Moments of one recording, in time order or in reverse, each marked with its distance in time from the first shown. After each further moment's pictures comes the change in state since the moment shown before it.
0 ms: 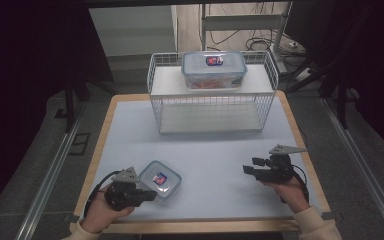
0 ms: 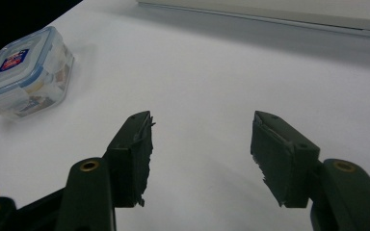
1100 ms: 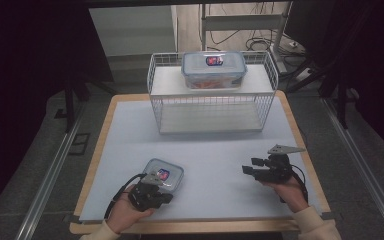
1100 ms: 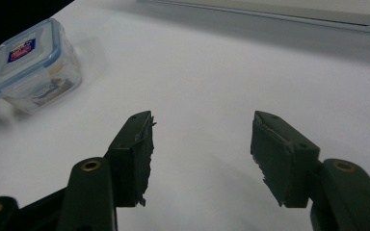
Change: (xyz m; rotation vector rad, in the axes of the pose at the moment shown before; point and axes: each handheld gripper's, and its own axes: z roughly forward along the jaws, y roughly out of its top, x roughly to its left) left arm -0.007 0.017 0.059 0.079 0.048 -0.011; right arm 0.000 0.000 0.003 0.012 0.000 0.003
